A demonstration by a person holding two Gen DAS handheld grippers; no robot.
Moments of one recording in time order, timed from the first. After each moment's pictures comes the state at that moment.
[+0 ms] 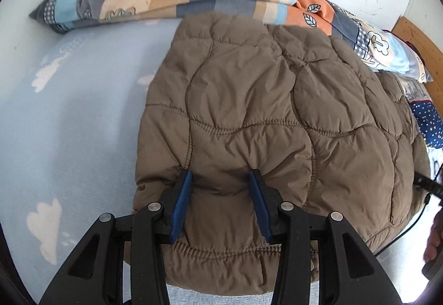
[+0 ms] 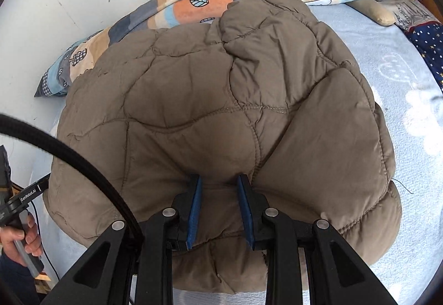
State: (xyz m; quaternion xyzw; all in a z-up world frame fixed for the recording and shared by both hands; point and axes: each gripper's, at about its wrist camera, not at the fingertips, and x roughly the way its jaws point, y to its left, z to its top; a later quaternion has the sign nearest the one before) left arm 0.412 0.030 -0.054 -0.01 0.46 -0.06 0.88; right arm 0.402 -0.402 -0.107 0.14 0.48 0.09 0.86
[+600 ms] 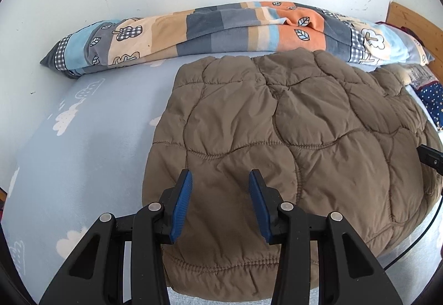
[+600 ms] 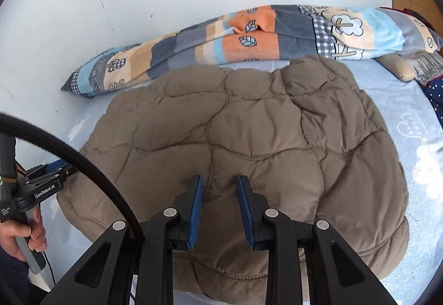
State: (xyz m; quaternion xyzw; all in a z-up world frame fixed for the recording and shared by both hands) left arm 0.404 0.006 -0.030 0.07 0.40 -0.03 0.91; right arm 0.390 -0.350 -0.068 0.10 0.39 0.14 0.90
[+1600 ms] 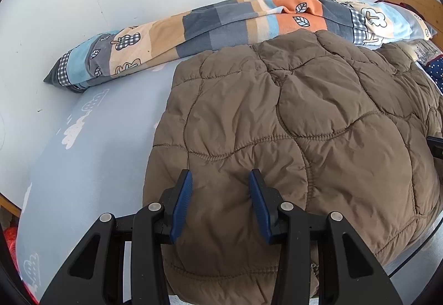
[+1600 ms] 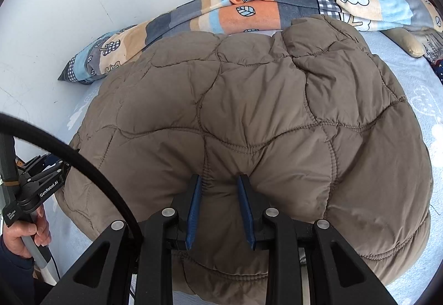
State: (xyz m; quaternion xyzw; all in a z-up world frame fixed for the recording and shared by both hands) left arm 0.407 -0.005 -0.044 0.13 0.39 -0.02 0.91; right arm 0.401 -0.352 -0.094 0.11 0.44 0.15 0.88
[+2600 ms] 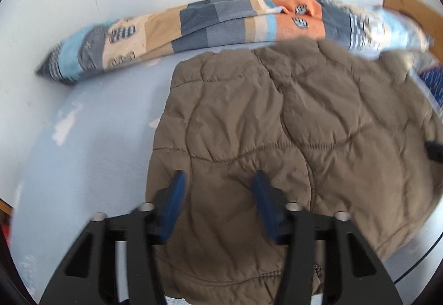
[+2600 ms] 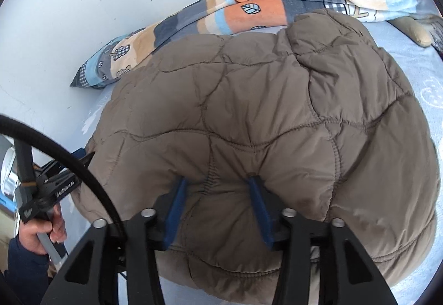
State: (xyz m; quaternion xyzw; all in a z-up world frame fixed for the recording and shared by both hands) left arm 0.423 0.015 -0.026 0.07 0.42 -0.05 0.90; right arm 0.399 -0.365 -0.088 0.14 0.44 0.19 0.86
